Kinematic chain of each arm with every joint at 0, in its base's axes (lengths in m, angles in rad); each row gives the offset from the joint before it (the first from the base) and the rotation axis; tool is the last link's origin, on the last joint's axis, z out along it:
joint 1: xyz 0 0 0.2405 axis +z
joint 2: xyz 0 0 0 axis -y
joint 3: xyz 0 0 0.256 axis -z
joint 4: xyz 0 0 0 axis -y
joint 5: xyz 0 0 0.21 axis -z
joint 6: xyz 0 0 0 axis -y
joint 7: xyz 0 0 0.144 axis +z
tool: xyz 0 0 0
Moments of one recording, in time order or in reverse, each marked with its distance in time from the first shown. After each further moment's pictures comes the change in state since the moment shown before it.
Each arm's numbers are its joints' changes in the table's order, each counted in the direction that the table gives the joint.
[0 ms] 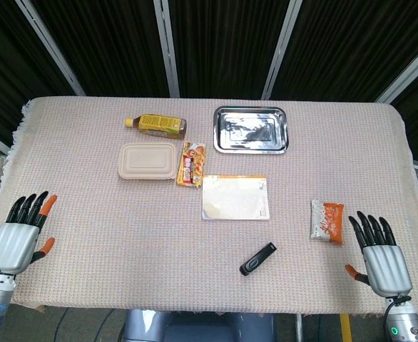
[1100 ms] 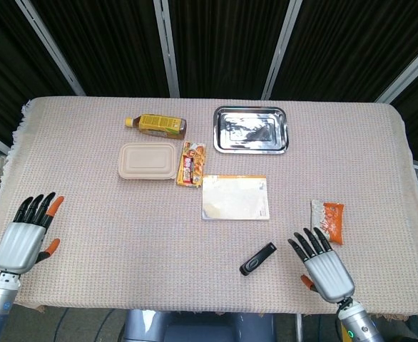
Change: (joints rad) left arm -0.017 0.000 -0.007 0.003 -0.008 0.027 -0.005; right arm 0.096 0.130 0.076 0.014 0.172 0.150 -0.215
